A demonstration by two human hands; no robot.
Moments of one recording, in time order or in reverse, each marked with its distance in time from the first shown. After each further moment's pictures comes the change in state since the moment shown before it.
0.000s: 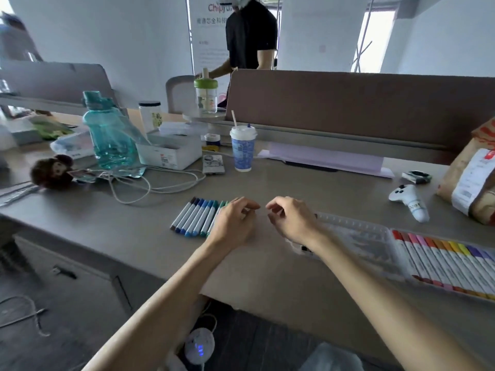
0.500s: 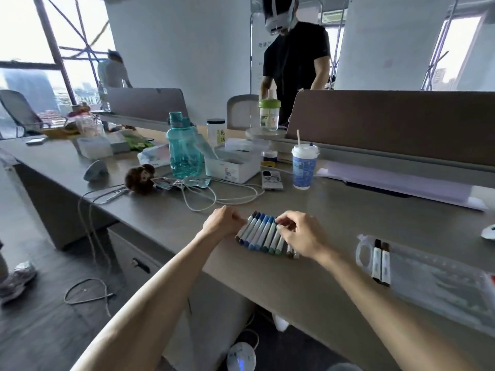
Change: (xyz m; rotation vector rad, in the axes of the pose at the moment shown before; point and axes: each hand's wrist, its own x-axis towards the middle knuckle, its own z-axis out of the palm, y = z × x) left_hand 0.028 -0.100 -0.125 0.433 -0.046 -0.489; right_hand 0.037 -0.076 0.066 0.126 -0.044 -0.107
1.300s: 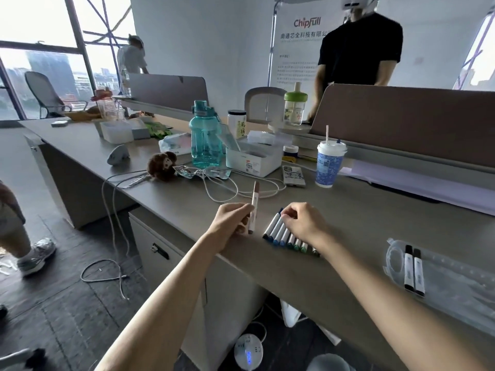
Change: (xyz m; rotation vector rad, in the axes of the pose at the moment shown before) left_hand -0.031 -0.039 -0.012 -1.047 -0.034 -0.017; right_hand 0.037 -0.030 0.038 -0.034 -0.073 0.122
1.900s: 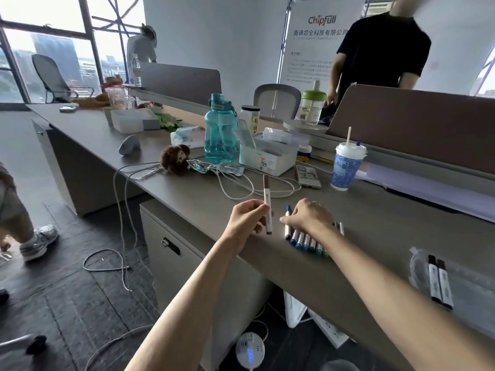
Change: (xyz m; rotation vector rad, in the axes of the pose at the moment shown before) left_hand -0.015 0.001 -0.005 -0.108 0.009 0.092; right_hand 0.036 -0.031 0.029 -0.351 -0.101 0.203
